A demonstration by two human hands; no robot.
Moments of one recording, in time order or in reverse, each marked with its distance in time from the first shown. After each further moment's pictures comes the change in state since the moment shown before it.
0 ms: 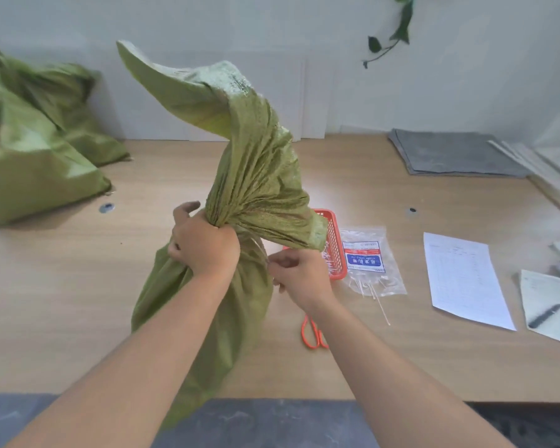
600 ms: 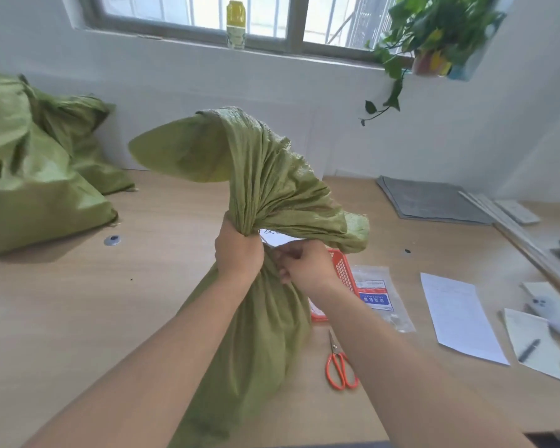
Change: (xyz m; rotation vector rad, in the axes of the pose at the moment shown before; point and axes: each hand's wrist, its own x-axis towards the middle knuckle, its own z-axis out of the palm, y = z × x) left_hand 0.100 -0.001 -0.062 -0.388 -0.375 0.005; right_hand 0.030 -0.123 0.088 -0.128 0.076 -0.059
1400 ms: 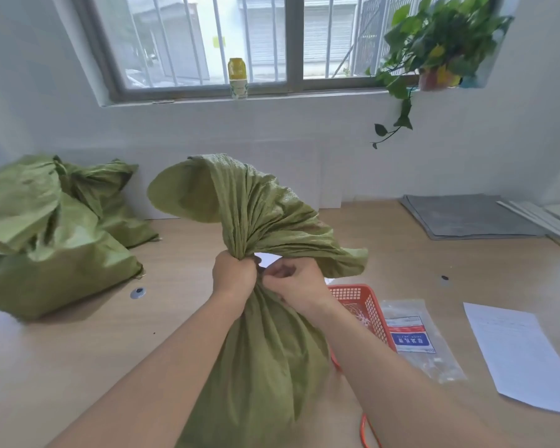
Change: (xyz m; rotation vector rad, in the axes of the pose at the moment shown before) left_hand 0.072 0.023 0.017 -0.002 -0.012 -0.128; right_hand 0.061 -0.030 0.002 0.242 -0.093 -0.079
